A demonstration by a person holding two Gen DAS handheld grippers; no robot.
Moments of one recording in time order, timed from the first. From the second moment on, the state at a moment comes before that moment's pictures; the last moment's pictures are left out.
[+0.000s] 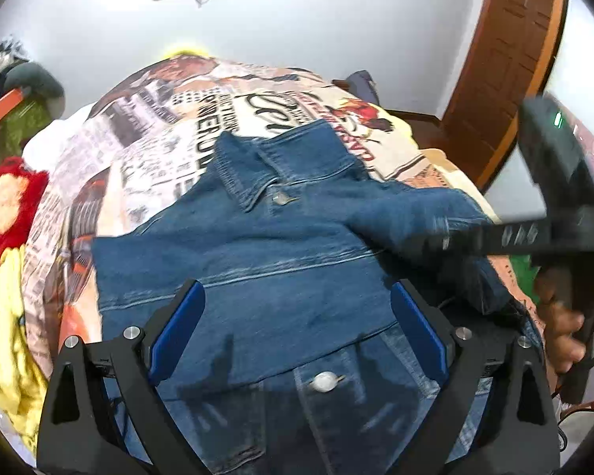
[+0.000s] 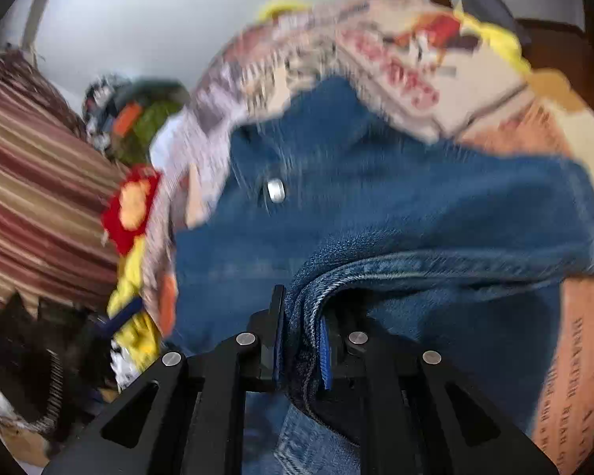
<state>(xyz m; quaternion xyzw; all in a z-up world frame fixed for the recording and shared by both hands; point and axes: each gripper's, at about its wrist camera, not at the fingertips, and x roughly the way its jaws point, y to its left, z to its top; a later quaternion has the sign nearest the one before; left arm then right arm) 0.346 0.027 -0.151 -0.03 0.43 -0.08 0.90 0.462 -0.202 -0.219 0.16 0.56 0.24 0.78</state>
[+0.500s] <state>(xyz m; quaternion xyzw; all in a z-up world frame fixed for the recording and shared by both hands) 0.334 0.039 -0.159 -0.04 0.44 -0.06 0.89 0.409 -0.198 -0.234 0.04 0.59 0.22 0.78</state>
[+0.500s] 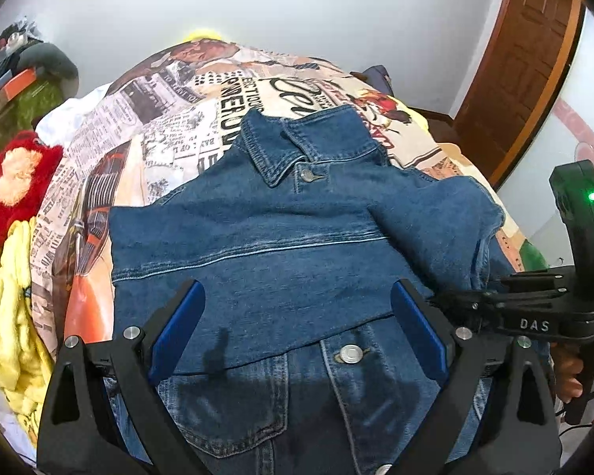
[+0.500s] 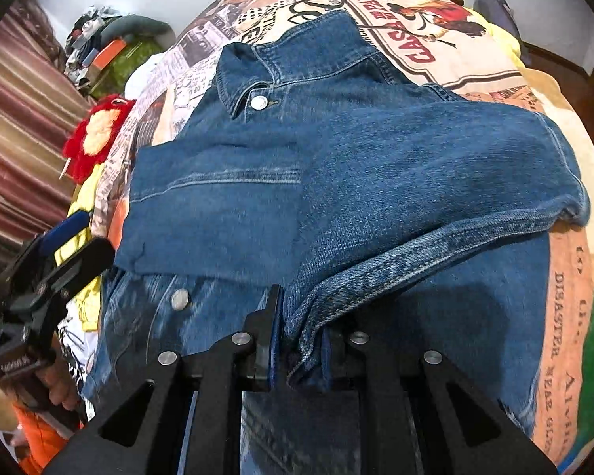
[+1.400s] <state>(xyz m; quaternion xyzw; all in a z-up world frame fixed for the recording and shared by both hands) 0.328 -0.044 -0.153 0.04 0.45 -0.12 0.88 0.377 -0.267 -0.236 0.00 0.52 0.20 0.83</state>
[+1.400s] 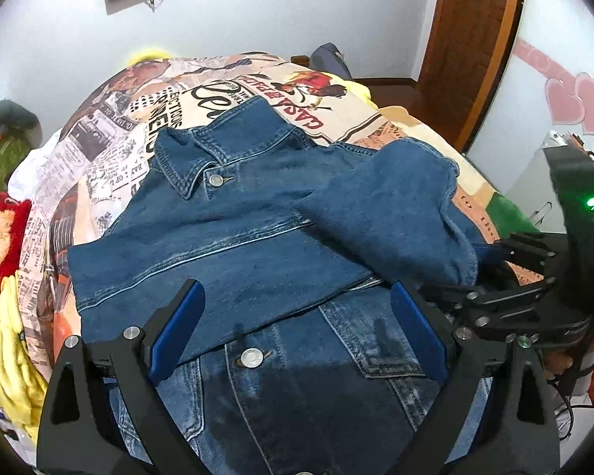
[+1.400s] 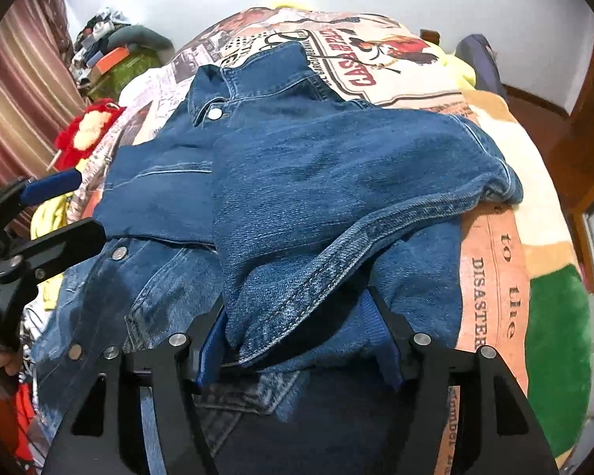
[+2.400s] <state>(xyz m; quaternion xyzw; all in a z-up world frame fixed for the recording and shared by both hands) 0.404 -0.184 -0.212 0.16 0.51 -0.22 0.82 0.379 -0.429 -0.216 0.22 0.50 0.08 0.83</state>
